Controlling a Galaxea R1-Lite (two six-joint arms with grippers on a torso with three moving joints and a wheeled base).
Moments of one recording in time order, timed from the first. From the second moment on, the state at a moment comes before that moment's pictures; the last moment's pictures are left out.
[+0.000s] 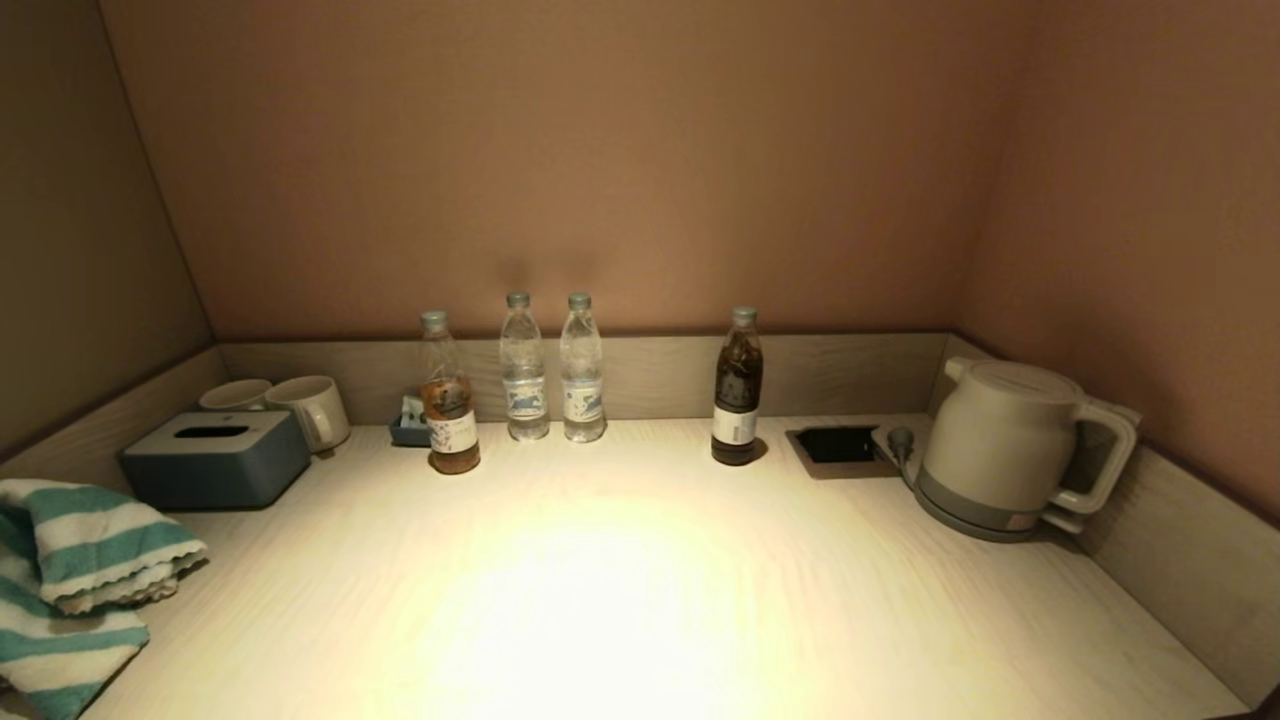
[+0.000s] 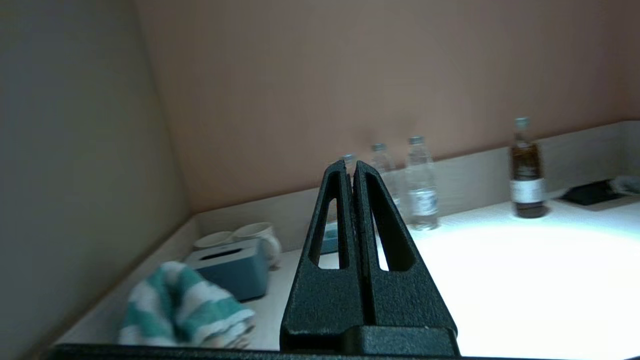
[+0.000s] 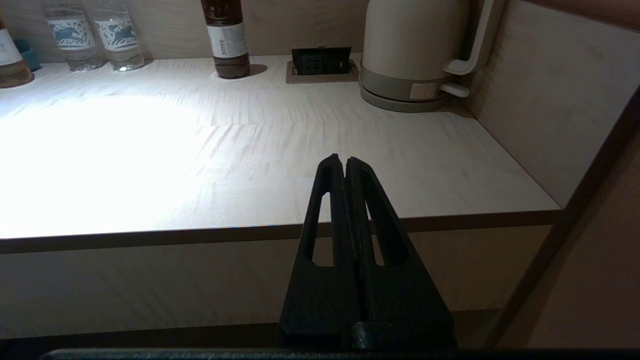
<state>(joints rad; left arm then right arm) 0.02 0.02 -0.30 -0.18 -0.19 0.11 0.00 0.00 0.00 -0.01 -0.01 0.01</state>
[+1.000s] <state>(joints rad) 0.02 0.00 -0.02 -0.31 -0.06 0.14 0.00 0.00 0.00 -0.01 -0.01 0.01</state>
